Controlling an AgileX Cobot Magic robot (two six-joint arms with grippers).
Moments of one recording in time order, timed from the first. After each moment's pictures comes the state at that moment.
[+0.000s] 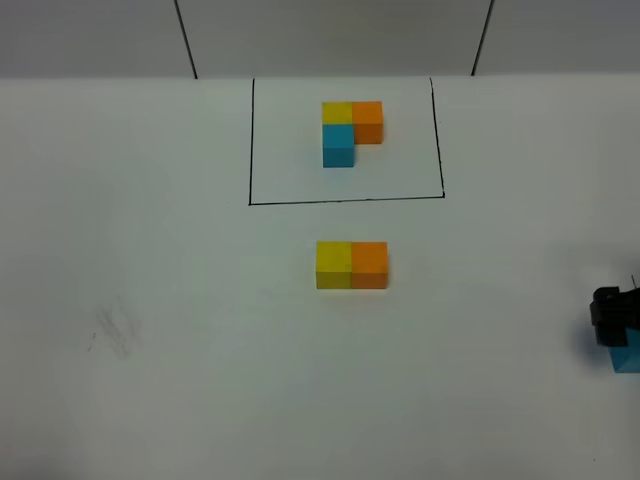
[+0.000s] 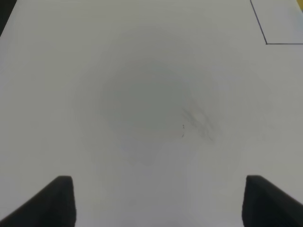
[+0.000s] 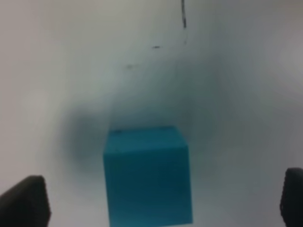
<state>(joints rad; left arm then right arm) -0.04 -0.01 -0.51 0.06 1.07 -0.06 -0.01 1.53 -0.62 -0.17 0.52 0.22</state>
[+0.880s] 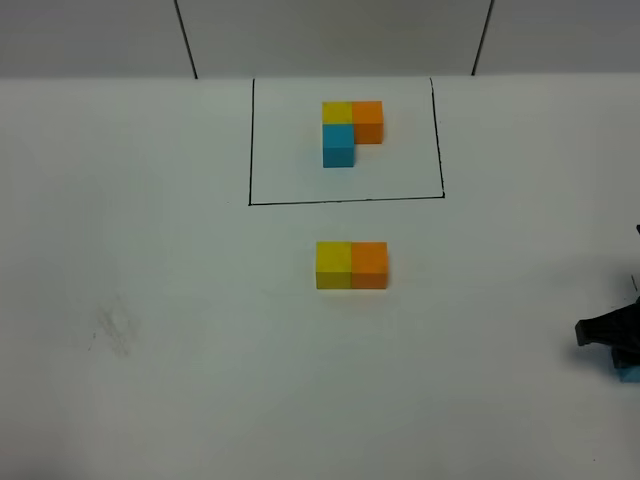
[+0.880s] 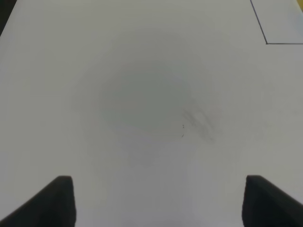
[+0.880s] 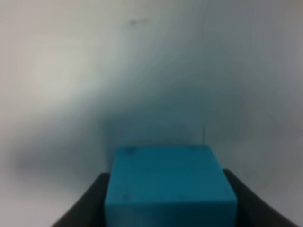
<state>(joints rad) -0.04 -0.01 -0.51 0.06 1.07 -0.06 0.03 1.60 -0.62 -0.17 0.51 0.23</state>
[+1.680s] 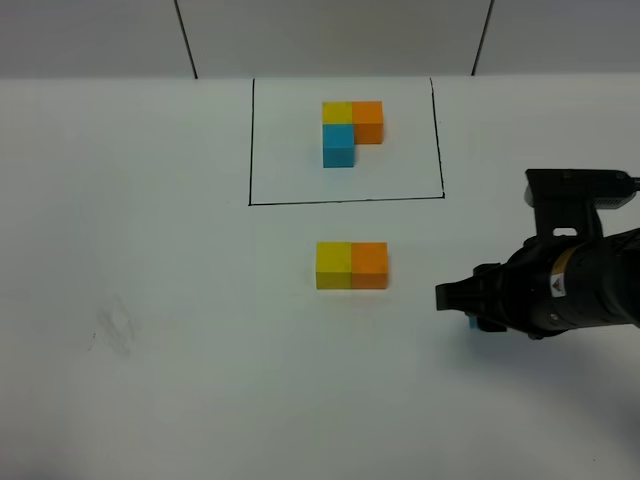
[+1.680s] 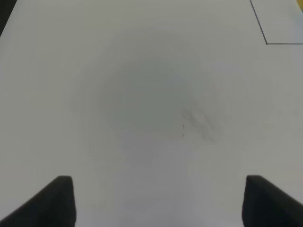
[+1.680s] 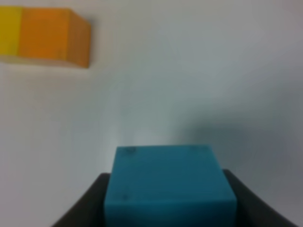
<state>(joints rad) -0.04 -0.01 -0.51 0.06 1.07 -0.06 0.58 1.40 -0.71 -0.12 0.50 0.66</state>
